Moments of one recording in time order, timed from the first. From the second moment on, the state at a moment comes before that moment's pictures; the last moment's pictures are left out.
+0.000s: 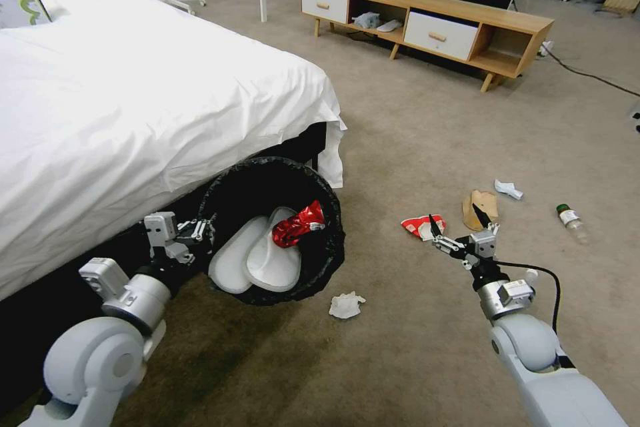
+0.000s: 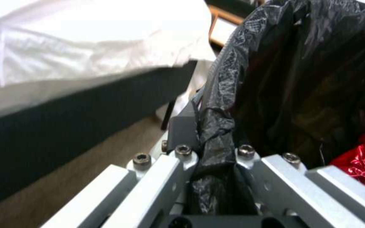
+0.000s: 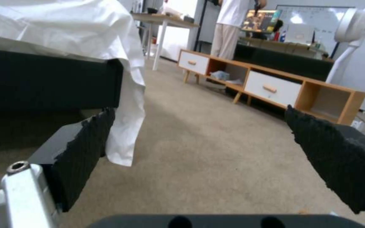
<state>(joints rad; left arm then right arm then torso) 1.41 -1.13 -0.70 -2.28 -0.80 0.45 -0.01 -1.24 1.07 0.49 1.67 0.27 0.30 -0.03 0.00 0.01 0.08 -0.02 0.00</state>
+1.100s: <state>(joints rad) 1.43 -1.14 -0.74 -2.35 -0.87 0.66 -0.04 -1.12 1.05 0.08 1.45 0.26 0.22 -0.13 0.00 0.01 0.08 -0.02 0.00</state>
